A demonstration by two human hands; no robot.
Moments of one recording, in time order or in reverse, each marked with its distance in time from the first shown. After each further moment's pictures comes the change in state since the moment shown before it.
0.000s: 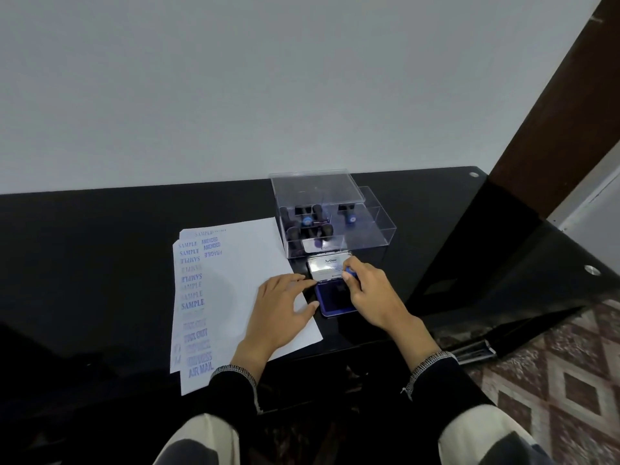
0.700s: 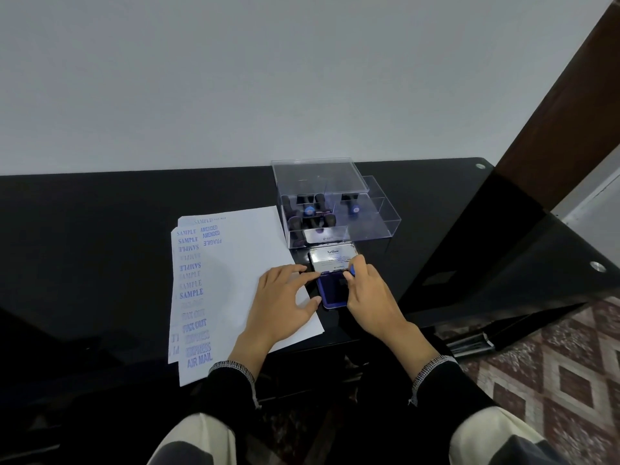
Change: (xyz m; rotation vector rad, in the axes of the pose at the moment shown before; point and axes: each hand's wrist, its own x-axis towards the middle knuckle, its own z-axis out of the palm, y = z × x) left_hand -0.001 -0.001 0.001 0.012 -0.018 0.007; right_hand -0.013 -0.003 0.021 -0.079 0.044 0.034
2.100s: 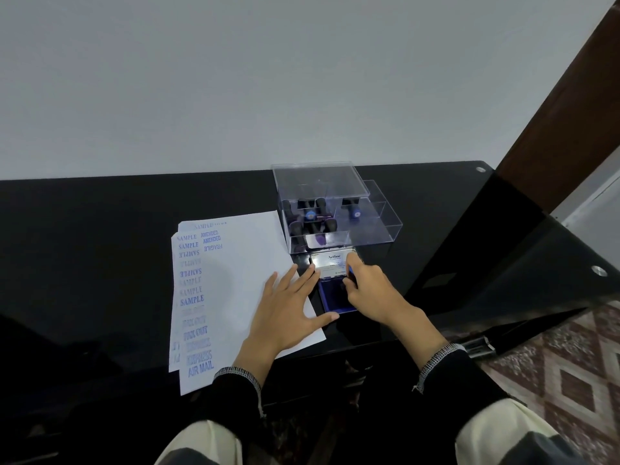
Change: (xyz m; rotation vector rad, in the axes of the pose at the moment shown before) left_hand 0.005 0.004 0.002 0.168 -0.246 0.005; right_hand 0.025 -0.006 -0.020 0.006 -0.235 0.101
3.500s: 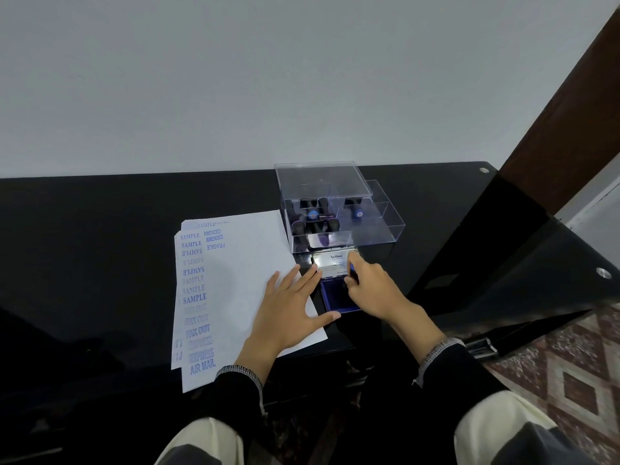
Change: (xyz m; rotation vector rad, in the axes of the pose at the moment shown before) left_hand 0.001 -0.001 0.001 -0.009 -0.002 0.000; right_hand 0.007 0.001 0.002 -0.030 -0.004 0.037
